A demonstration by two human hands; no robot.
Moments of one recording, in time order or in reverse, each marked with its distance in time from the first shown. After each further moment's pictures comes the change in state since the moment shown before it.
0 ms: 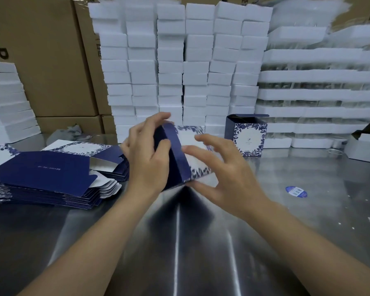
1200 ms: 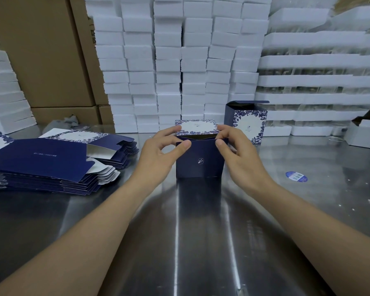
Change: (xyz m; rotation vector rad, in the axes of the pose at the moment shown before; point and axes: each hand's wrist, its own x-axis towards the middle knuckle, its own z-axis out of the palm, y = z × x) left_hand -0.008 -0.047 0.015 -0.298 -0.373 -0.222; right_hand -0.016 0.024 0.006 0.493 0.024 0.701
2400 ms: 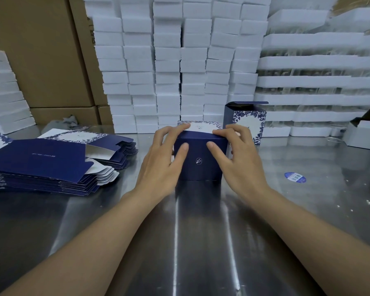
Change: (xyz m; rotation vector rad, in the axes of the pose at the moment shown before) left_hand -0.012 -0.010 0.009 0.467 0.036 0.204; right_hand -0.007 0.001 0.003 -0.375 0.144 -0.042
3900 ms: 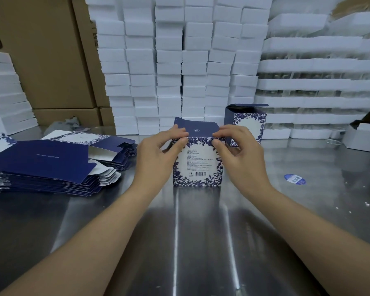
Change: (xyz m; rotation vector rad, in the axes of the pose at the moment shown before) left_hand 0.011 0.009 -0.008 -0.436 0.171 -0.096; right_hand 0.005 -0.015 -0.006 0.340 0.070 -0.068
